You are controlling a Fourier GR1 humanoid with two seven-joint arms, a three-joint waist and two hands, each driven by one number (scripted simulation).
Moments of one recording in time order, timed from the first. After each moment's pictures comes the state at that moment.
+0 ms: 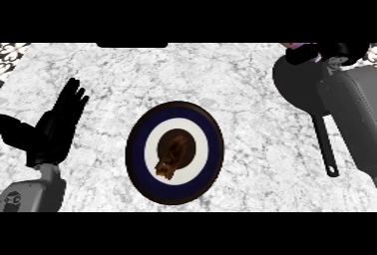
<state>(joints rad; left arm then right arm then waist) -0.16 0.20 0.07 -1.59 0.14 0.08 0.23 -0.89 -0.44 0.14 -1.02 0.98 -0.16 0.62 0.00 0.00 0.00</state>
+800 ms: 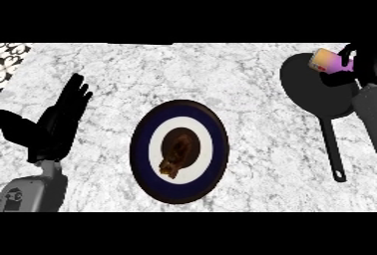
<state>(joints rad) -0.19 0.19 0.06 -1.60 0.14 0.06 0.25 -0.88 -0.53 -0.11 -0.46 0.83 -0.45 0.02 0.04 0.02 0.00</state>
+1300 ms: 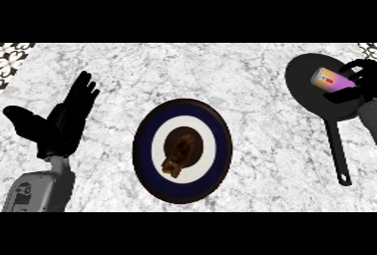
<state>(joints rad) -0.22 0.17 0.05 -1.57 0.12 0.07 0.24 -0.90 -0.55 -0.23 -0.21 0.76 -0.44 -0.02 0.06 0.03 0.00</state>
